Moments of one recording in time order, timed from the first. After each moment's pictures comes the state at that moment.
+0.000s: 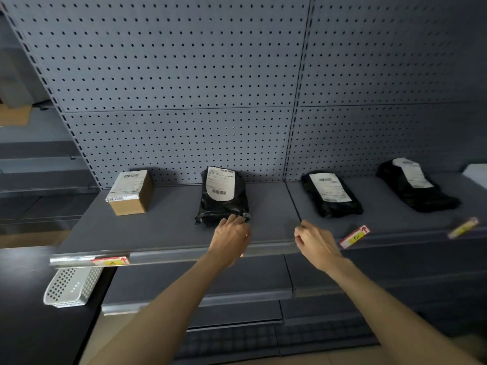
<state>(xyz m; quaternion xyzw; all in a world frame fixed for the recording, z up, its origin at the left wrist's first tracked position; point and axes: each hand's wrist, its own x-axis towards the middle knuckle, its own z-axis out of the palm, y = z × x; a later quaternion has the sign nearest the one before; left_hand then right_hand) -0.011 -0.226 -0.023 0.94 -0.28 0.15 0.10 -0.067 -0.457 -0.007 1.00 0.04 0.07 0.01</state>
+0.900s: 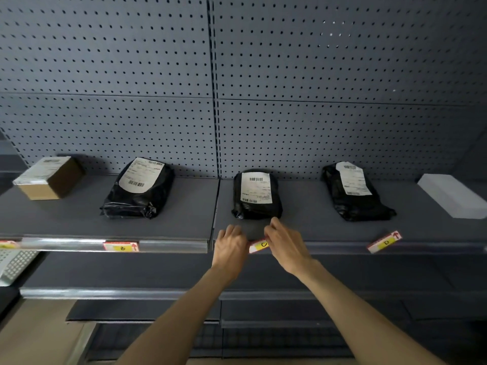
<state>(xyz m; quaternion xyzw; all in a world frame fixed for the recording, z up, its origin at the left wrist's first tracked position) -0.056 -0.517 -0.061 0.98 -0.17 0.12 0.06 -0.067 -0.675 -0.026 0.99 0.14 0.07 -0.03</state>
